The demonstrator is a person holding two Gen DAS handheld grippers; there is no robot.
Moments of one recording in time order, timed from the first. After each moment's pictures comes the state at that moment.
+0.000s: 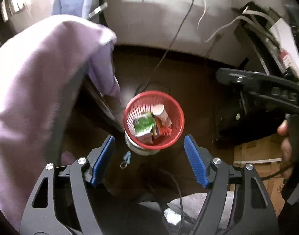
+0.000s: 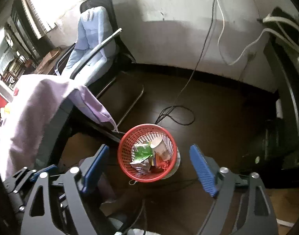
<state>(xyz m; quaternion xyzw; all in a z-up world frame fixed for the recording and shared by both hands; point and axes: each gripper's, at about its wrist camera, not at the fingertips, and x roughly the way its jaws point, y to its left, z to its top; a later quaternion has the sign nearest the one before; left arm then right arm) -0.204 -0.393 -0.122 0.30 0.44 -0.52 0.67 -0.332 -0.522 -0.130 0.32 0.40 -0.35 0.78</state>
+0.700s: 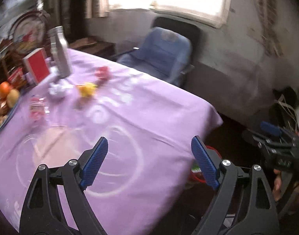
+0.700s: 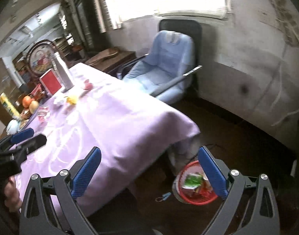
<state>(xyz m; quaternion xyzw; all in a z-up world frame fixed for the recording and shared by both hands) -0.037 -0.222 0.054 0.14 0.38 -0.38 0.83 -0.185 -0.405 0.019 0.21 0.36 -0.22 0.88</state>
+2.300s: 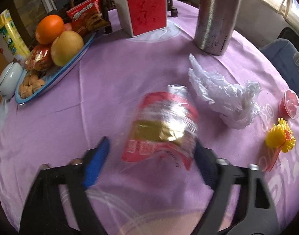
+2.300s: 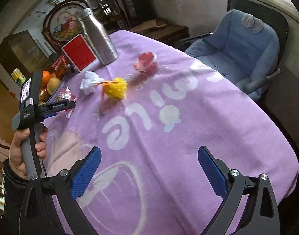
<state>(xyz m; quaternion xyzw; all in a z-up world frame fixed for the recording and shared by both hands) 0.283 -0.118 -0.056 0.09 0.50 -0.08 0.86 0.054 -0.350 -0.037 0.21 0.44 -0.06 0.87</state>
